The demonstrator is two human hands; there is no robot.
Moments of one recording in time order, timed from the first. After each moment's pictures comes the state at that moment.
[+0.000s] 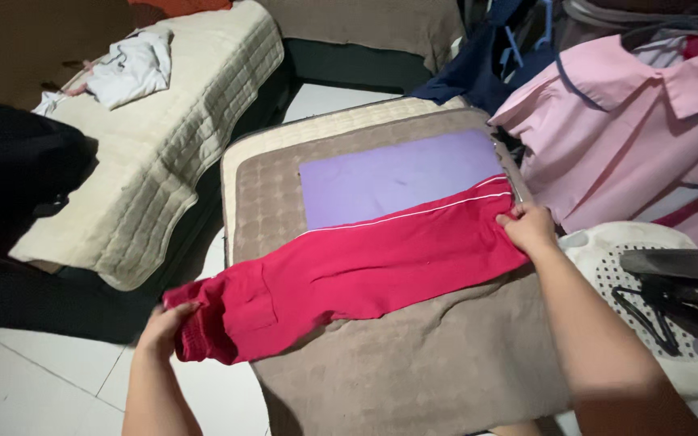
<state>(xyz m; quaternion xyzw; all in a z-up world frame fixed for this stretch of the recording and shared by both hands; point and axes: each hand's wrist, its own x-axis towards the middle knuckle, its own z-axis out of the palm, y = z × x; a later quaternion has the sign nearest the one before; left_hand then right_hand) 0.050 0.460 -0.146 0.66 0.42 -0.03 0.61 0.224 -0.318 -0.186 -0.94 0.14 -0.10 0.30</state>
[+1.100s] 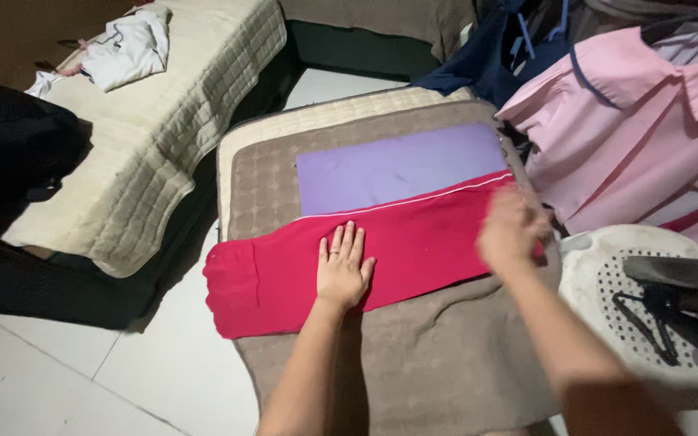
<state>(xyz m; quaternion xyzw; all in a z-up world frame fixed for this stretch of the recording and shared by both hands) 0.120 0.093 -0.126 0.99 -0.08 -0.02 0.07 0.189 -0.232 -0.134 -0.99 0.03 -0.12 -0.07</state>
